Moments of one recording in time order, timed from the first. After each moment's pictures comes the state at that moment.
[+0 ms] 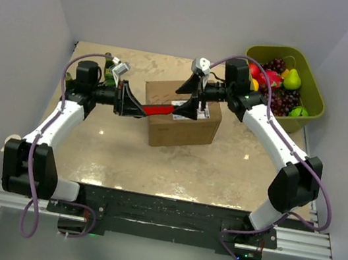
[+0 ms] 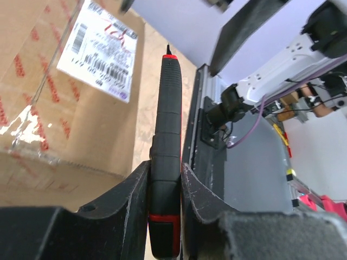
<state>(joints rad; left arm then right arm) -0.04 1.36 0.97 -0.05 1.38 -0.25 0.46 1.66 1.49 -0.27 -1.07 -0.28</state>
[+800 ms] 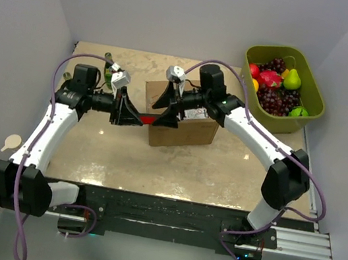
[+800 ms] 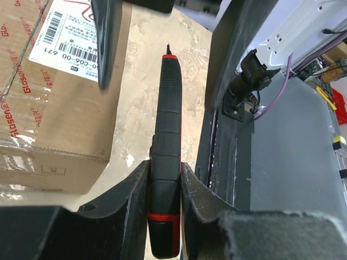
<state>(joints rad) -0.07 1.24 1.08 -0.61 1.28 0.28 0.62 1.70 1.50 -0.18 -1.10 -0.15</state>
